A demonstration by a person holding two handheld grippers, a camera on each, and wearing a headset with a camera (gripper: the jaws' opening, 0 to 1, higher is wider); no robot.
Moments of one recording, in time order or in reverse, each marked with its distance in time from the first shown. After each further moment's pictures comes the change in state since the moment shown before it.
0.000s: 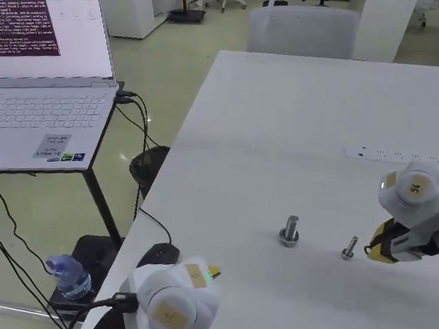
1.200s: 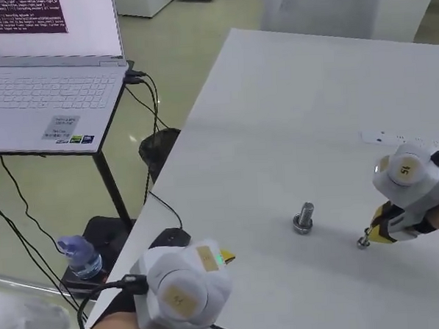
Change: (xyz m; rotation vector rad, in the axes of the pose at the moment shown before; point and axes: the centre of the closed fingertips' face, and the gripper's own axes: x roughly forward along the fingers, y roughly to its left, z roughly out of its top) left arm 0.002 0.004 0.002 -0.007 -0.015 -0.012; right arm 0.035 -0.008 0.005 -0.037 0.060 0.038
